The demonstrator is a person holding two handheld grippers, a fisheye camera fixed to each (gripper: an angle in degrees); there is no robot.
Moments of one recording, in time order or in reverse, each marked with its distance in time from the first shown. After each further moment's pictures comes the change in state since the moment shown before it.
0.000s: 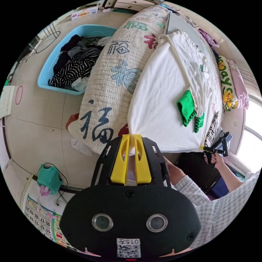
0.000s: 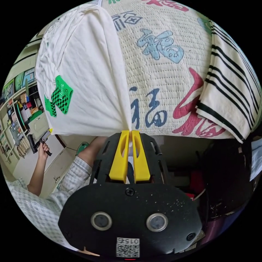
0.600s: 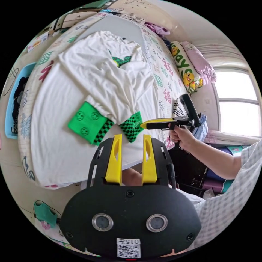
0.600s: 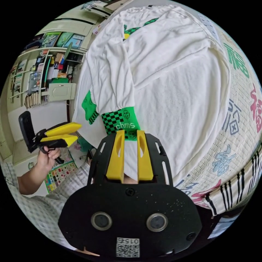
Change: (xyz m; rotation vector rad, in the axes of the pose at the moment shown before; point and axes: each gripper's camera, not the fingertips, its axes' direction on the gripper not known) left arm 0.226 -0.029 -0.007 0.128 0.203 0.320; right arm -0.159 -0.069 -0.025 0.111 -0.051 -0.509
